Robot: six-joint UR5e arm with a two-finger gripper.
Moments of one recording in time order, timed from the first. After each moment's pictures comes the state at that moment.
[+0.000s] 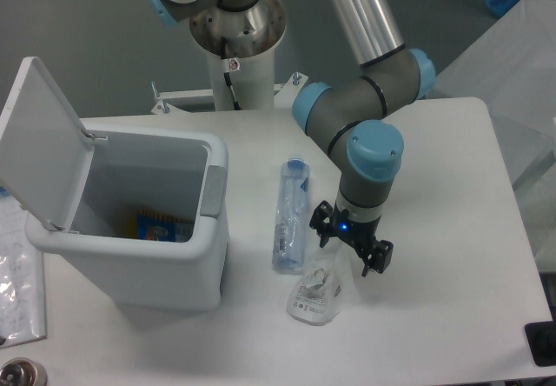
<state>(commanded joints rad) 2.57 -2.09 -1.70 -0.80 1.47 1.25</state>
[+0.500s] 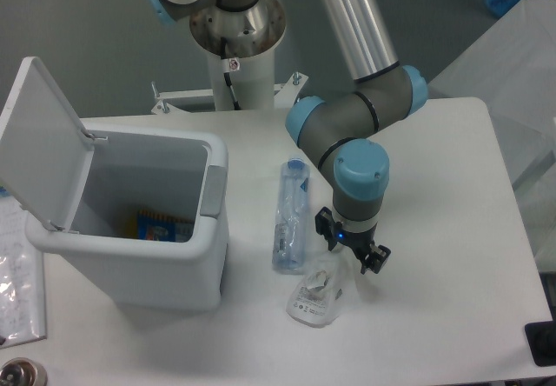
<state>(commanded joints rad) 2.52 -2.11 -1.69 -0.80 1.61 1.23</state>
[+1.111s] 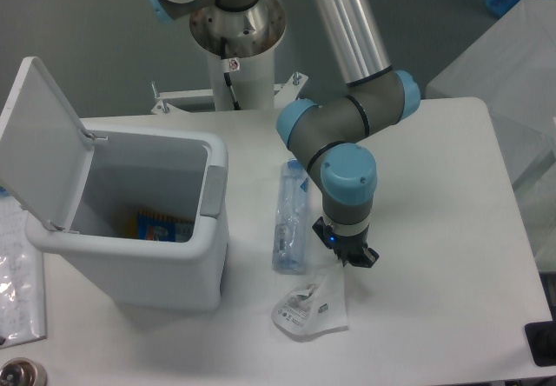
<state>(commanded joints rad) 2.52 -2.10 -1.68 -0.80 1.60 1.22</state>
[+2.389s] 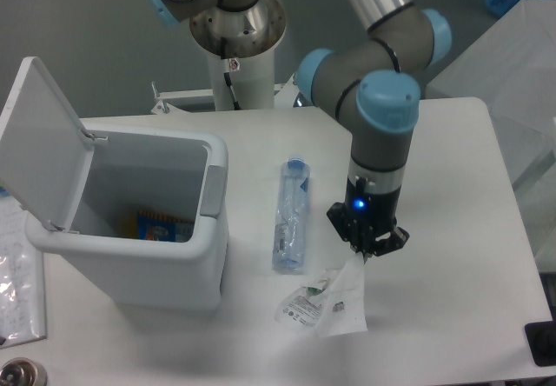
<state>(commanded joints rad) 2.59 -1.86 -1.64 -0.81 1.24 1.08</state>
